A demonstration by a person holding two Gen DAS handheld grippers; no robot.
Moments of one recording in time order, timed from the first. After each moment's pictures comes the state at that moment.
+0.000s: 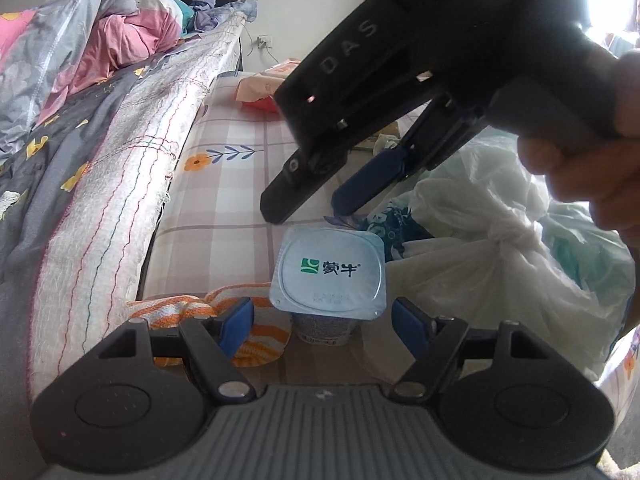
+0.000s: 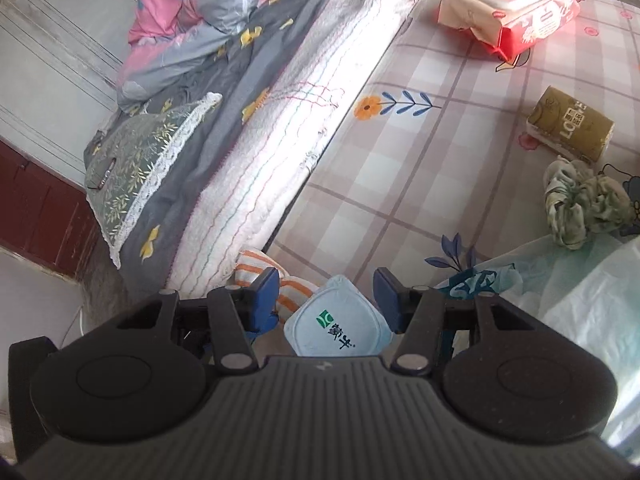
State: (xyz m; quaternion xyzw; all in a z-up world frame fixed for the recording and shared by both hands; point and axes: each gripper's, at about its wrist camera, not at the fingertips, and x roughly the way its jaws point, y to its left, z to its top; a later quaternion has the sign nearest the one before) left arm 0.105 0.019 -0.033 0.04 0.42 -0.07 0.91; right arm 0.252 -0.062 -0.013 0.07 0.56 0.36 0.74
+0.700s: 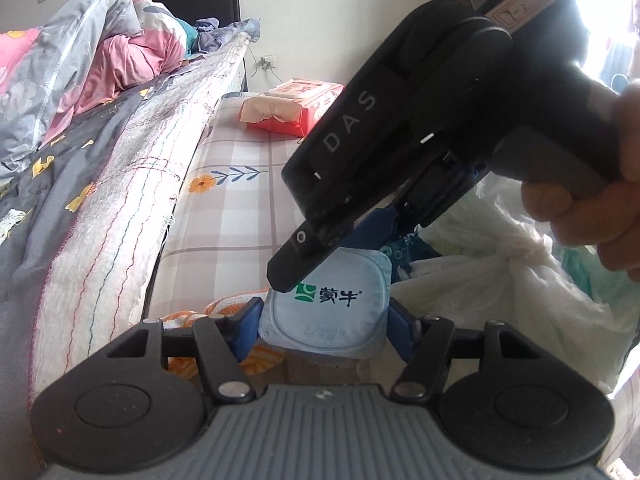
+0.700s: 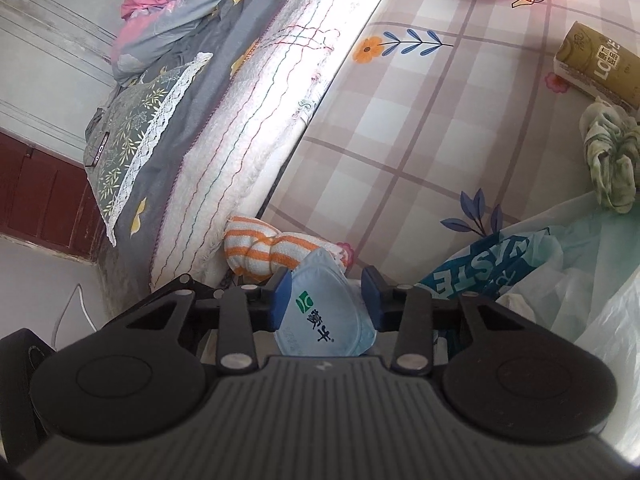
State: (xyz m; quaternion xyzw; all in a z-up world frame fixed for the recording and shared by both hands) left arm 0.097 0.012 -0.028 0.05 0.38 -0.06 0.92; right arm 0.255 -0.061 -0.040 0.09 0.60 0.38 0.70
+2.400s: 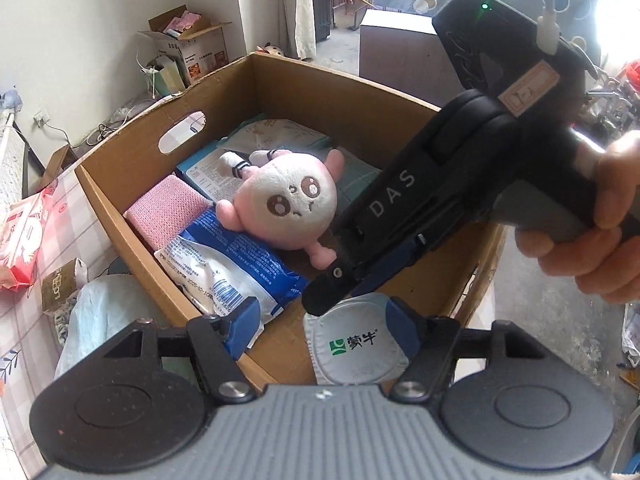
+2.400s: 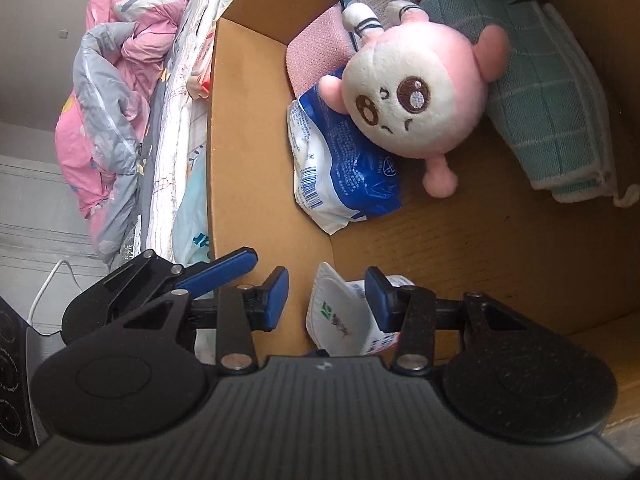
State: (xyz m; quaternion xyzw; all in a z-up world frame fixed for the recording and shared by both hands) left arm 0.137 -0.264 0.010 0.21 0.43 -0.34 0.81; right arm 0.164 -0.431 -0.047 0.33 0.58 0.17 0.72
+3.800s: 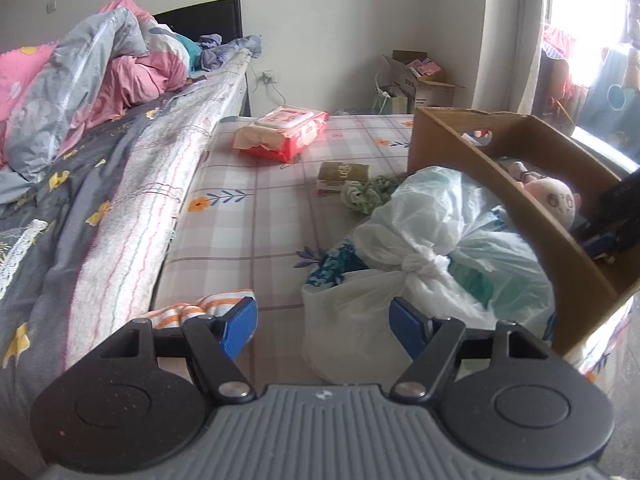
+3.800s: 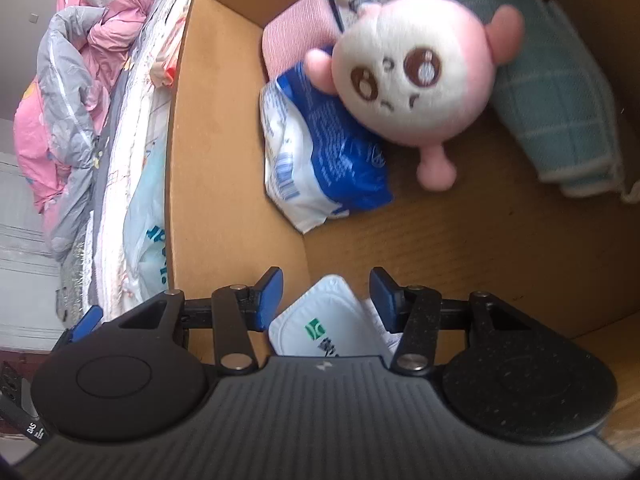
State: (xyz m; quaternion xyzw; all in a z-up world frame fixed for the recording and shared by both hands) left arm 0.051 -0.017 0.022 0.05 0.37 -0.05 0.93; right arm 0.171 -0.396 -0.045 0.25 0.57 0.11 0.77
